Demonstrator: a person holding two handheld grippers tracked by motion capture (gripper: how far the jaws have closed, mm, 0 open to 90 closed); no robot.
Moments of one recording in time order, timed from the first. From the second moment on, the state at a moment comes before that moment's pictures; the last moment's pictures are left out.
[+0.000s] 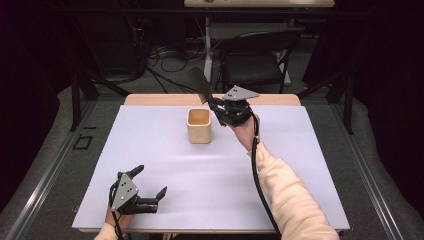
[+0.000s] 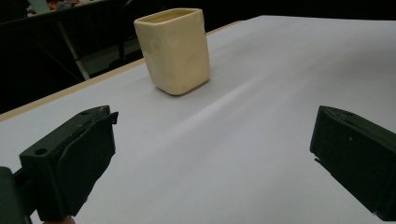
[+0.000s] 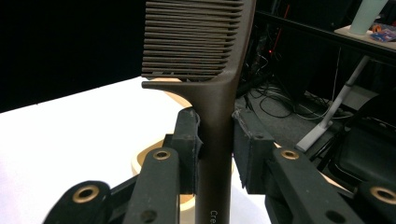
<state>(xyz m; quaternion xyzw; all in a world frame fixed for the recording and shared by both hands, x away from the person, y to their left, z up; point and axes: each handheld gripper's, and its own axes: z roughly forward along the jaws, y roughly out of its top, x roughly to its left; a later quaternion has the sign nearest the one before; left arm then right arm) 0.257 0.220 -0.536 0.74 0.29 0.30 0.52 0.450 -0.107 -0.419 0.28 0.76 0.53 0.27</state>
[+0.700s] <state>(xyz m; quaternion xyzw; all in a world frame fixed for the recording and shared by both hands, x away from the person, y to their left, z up) 0.256 0.220 -0.536 0.75 0.29 0.30 0.52 0.457 -0.098 -0.419 0.28 0.75 0.54 0.28</state>
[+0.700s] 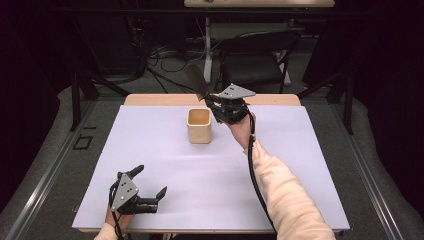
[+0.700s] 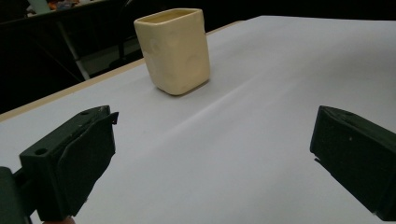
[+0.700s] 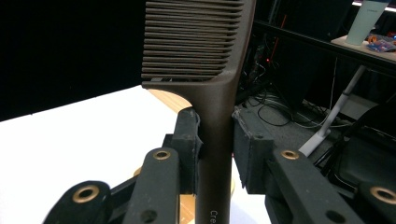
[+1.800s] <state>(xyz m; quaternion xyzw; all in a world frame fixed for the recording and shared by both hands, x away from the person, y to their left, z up) 0.256 0.221 -0.536 0.75 0.29 0.30 0.52 0.463 -0.085 -0.418 0.26 0.73 0.56 0.29</state>
